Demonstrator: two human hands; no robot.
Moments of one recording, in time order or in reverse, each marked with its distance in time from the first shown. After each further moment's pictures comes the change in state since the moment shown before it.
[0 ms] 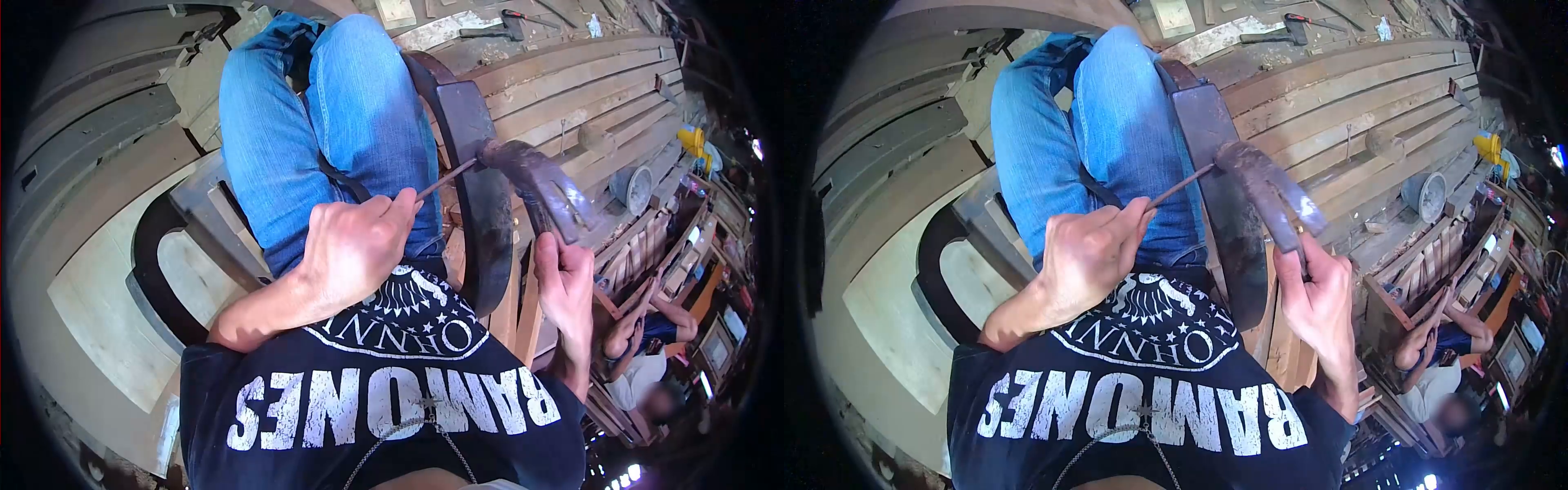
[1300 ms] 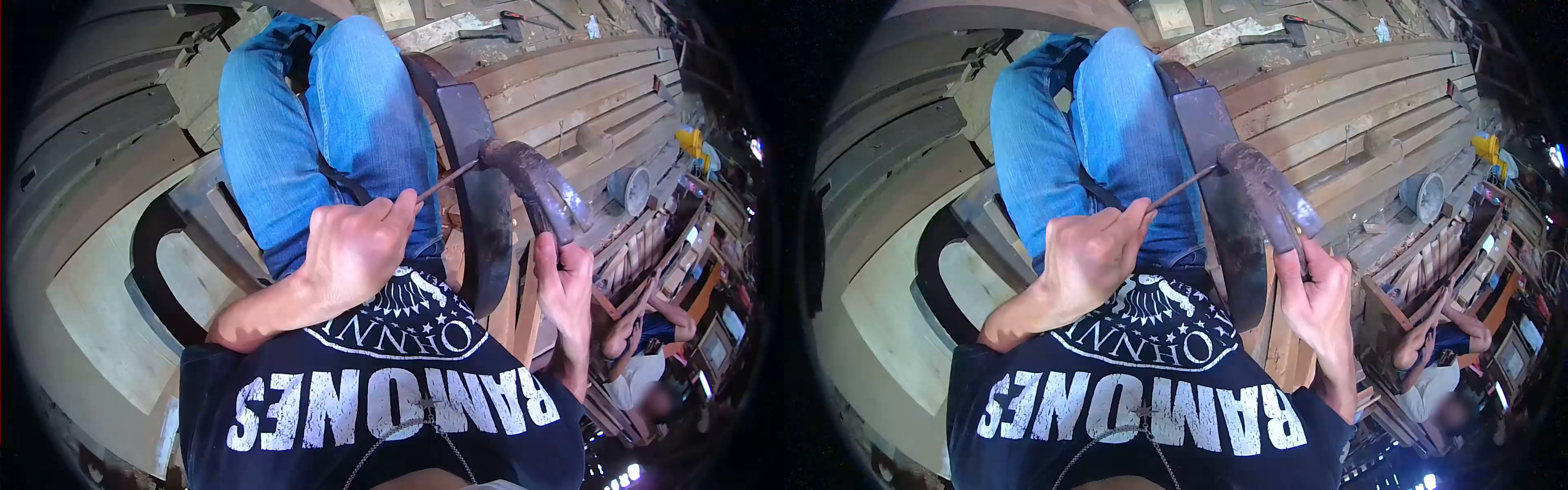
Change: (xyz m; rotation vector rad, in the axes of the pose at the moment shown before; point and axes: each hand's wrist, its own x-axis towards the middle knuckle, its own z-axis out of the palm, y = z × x) left_hand -0.002 0.002 0.004 0.036 0.055 0.014; right_hand 0.001 -0.006 0.000 -0.029 0.035 0.002
